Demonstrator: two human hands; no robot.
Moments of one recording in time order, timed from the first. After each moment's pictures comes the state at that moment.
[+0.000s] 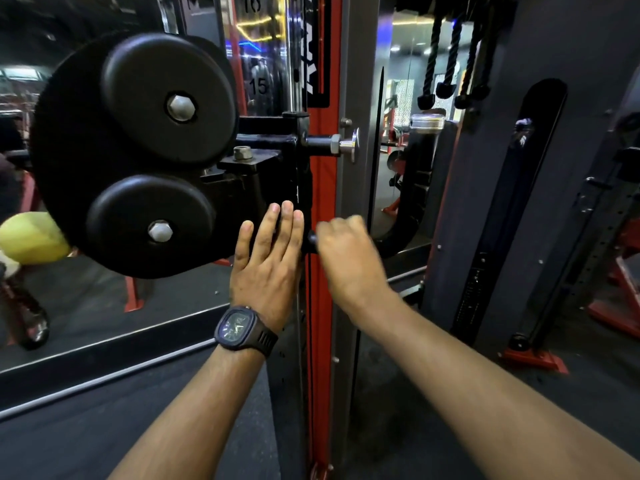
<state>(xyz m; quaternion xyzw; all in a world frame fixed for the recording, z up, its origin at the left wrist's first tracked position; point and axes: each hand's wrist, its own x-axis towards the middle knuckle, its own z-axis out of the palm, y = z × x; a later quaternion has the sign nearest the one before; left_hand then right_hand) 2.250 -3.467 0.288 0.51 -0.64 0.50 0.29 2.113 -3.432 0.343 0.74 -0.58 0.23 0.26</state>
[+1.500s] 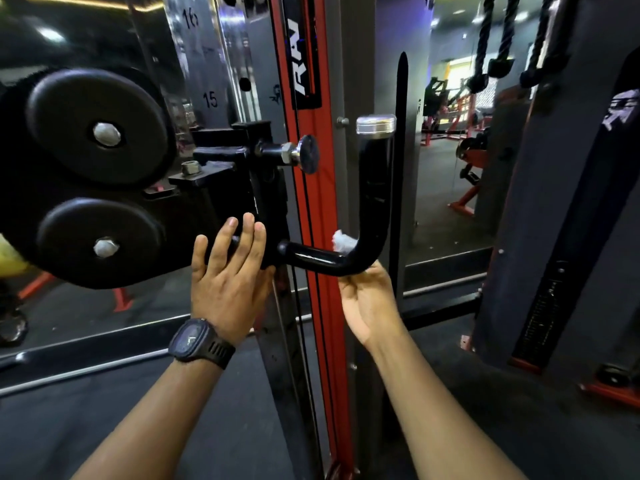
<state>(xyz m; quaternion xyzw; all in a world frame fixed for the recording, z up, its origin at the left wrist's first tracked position) 2.235 -3.458 0.292 0.56 -0.62 0.47 0.28 2.031 -3.479 0.286 0.31 -0.11 0.67 -0.67</state>
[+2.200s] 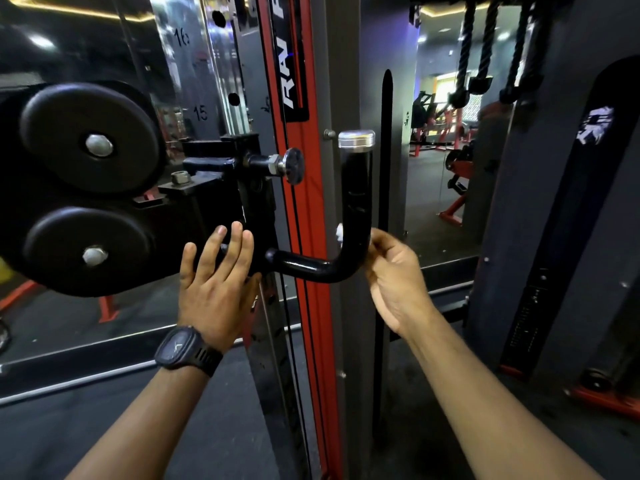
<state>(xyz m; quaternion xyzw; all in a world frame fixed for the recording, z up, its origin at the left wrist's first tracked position) 2.231 -3.452 0.295 0.58 -0.63 0.44 0.27 1.978 -3.468 0.321 0.43 -0.23 0.66 -0.57</state>
